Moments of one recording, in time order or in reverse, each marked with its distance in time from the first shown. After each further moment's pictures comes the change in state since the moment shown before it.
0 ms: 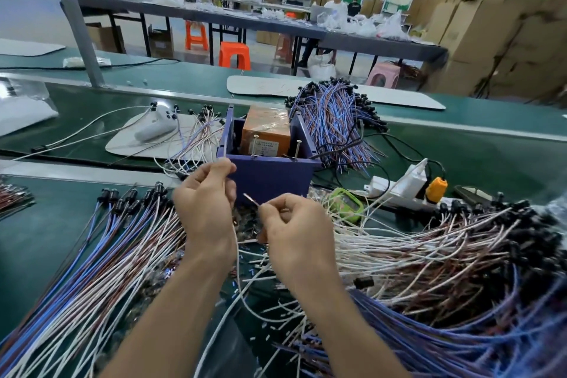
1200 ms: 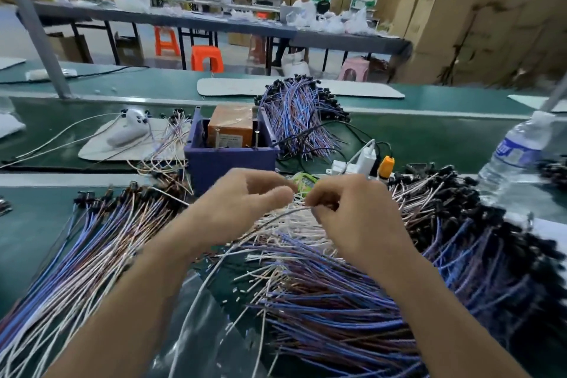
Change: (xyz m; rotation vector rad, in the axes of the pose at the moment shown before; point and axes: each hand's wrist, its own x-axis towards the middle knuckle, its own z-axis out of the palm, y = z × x) left_hand -0.055 0.043 0.020 0.831 -1.048 0.009; right_hand -0.042 0.005 -0.129 -0.506 0.098 -0.187
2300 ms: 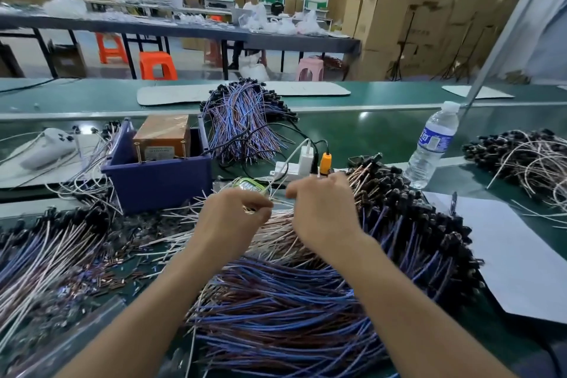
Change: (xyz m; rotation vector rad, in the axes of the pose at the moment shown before) left_hand 0.053 -0.006 0.097 0.336 0.291 0.004; right_hand 0.017 0.072 -0.003 -0.420 0.140 0.017
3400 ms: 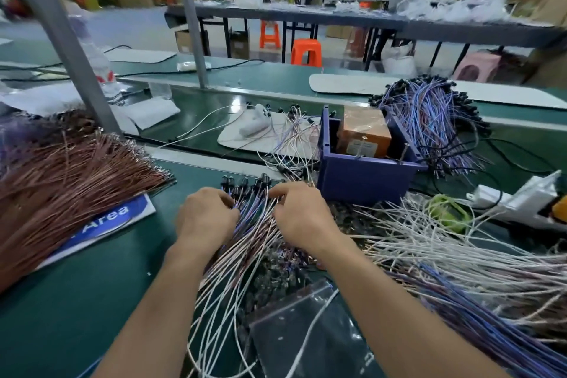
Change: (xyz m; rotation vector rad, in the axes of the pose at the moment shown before) left_hand -0.065 -0.214 -0.213 0.483 0.338 -0.815; right_hand 0.025 -0.290 0.102 0.641 -0.634 -0.132
